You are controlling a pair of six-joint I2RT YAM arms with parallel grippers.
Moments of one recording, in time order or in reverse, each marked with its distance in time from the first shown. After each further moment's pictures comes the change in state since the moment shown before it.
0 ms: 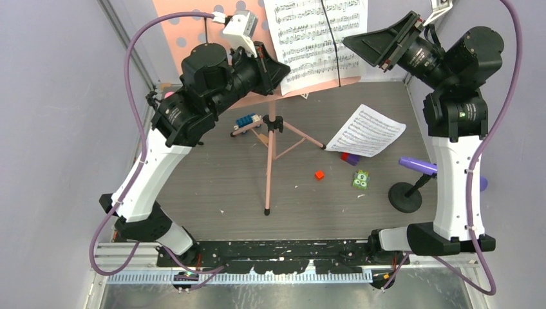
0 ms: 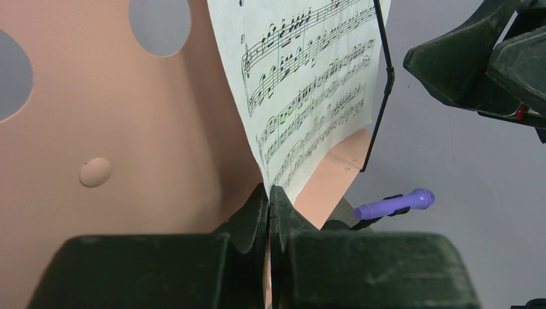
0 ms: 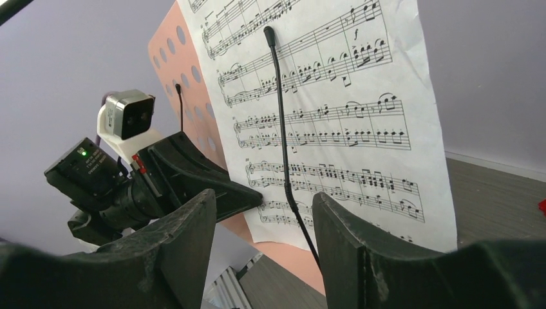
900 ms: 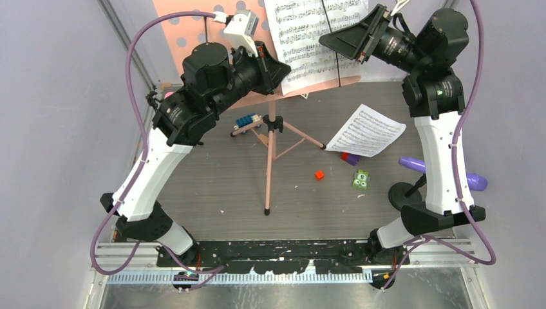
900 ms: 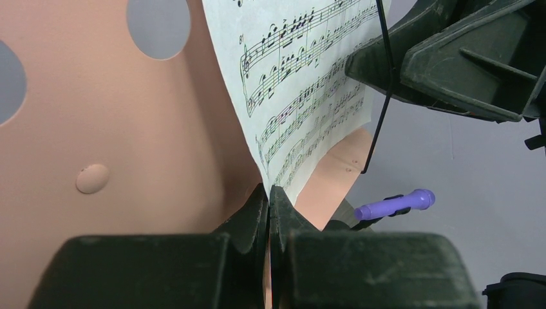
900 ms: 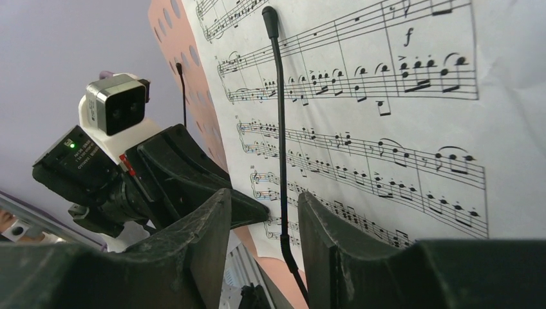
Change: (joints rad) left arm 0.000 0.008 0.006 0.000 0.004 0.000; right arm 0.113 0.175 0.148 -0.017 -0.053 -0.018
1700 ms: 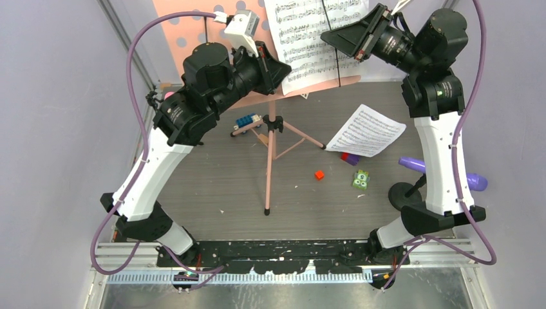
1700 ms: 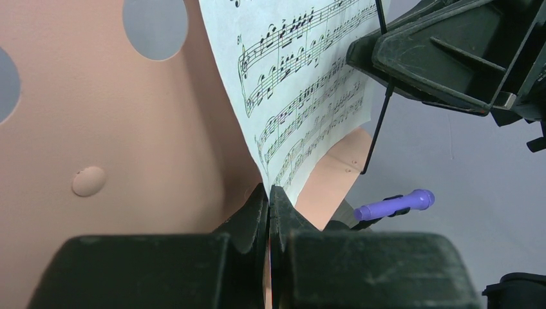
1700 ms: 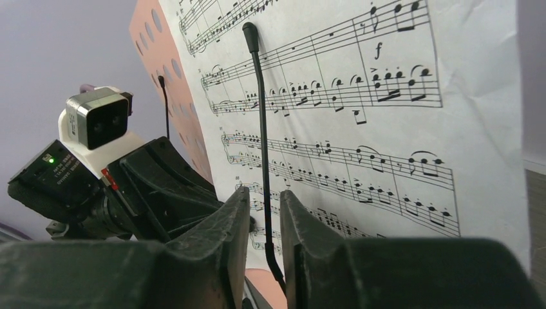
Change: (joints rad) left arm 0.000 0.000 -0.006 0.008 0.003 0.000; right arm 0.021 0.003 0.007 -0.023 0.082 -0.043
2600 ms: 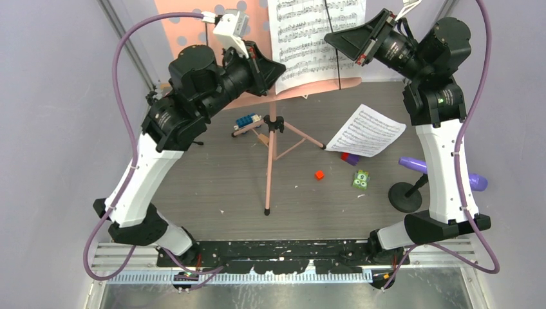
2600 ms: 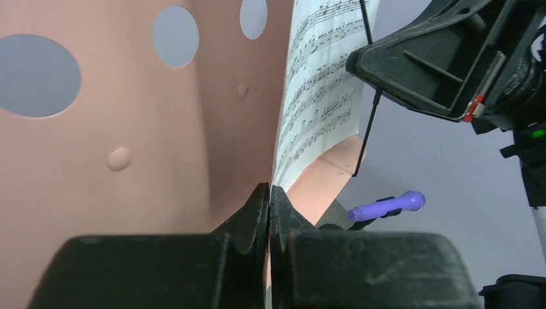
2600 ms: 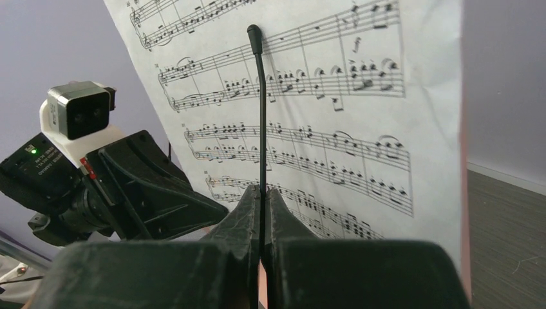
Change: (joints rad) left arm 0.000 -0.039 -0.011 0.005 0.000 0.005; right arm 0.000 -0.070 -0.105 0.087 0.029 -0.017
